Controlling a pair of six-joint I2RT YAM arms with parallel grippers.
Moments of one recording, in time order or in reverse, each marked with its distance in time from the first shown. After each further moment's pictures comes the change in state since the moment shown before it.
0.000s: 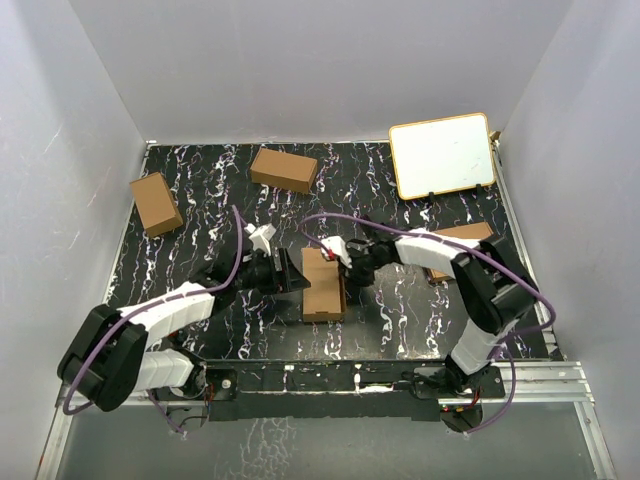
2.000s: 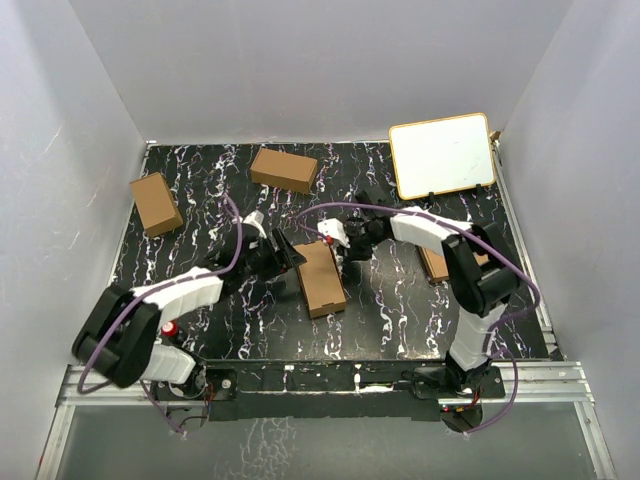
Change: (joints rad) left arm -0.002 0.054 0.068 -0.036 -0.282 -0.199; right arm -0.040 0.126 0.221 -0.053 0.080 -0.196
